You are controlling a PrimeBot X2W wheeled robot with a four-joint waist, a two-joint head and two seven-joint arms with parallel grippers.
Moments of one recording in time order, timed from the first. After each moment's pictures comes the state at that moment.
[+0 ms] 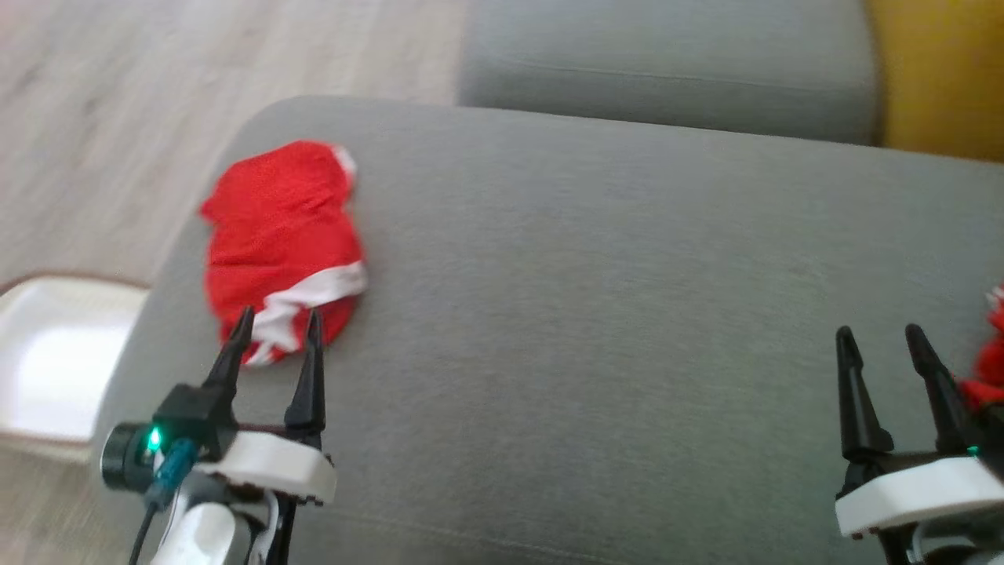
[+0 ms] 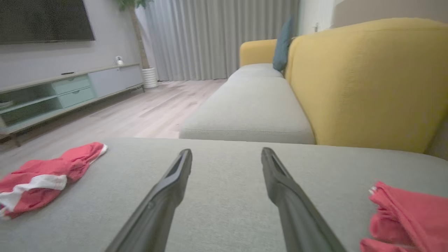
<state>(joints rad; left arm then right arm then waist) -0.05 0.28 -0.38 0.07 -0.31 0.21 -0.23 0.19 -0.04 -0.09 -0.24 0.17 0.12 0.11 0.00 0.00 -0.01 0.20</state>
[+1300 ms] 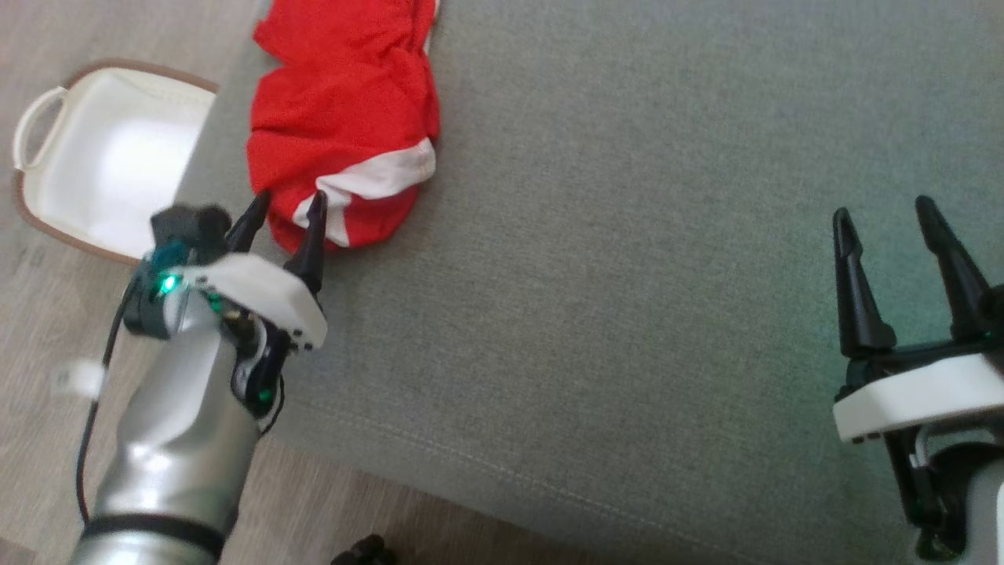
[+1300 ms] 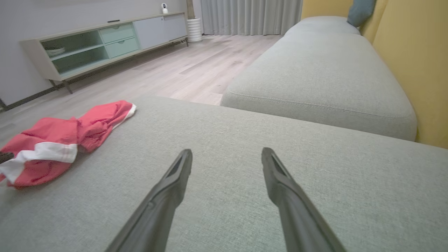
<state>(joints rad) -0.58 0.15 -0.32 0.76 -0.40 -0.11 -0.20 0.00 -0.05 -0.05 -0.38 0.05 0.12 0.26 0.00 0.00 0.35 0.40</state>
